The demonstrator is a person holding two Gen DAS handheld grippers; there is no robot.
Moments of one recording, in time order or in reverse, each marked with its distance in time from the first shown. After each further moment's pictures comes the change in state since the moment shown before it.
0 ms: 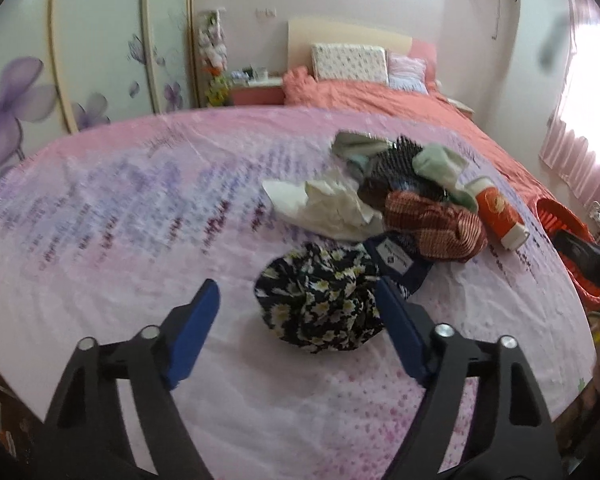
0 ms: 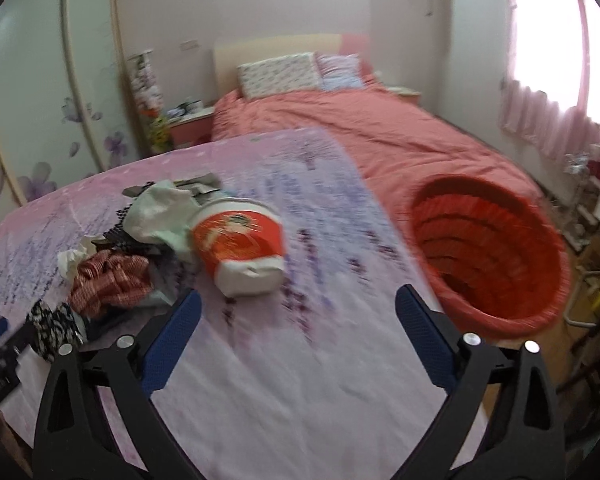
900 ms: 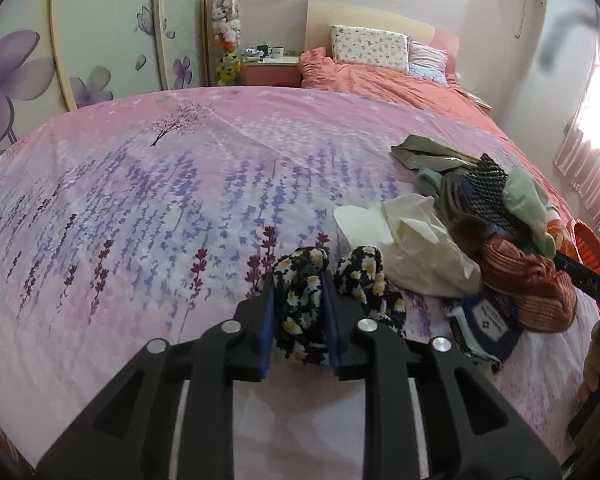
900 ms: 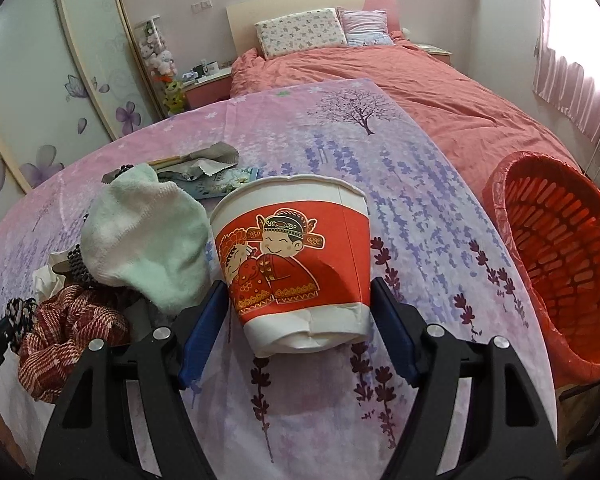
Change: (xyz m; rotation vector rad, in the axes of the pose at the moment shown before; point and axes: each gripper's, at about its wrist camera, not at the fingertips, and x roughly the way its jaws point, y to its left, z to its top) left arm 0.065 0.057 0.045 -0.058 0.076 0.016; right arm 0.077 0.026 0.018 0.014 0.132 0.059
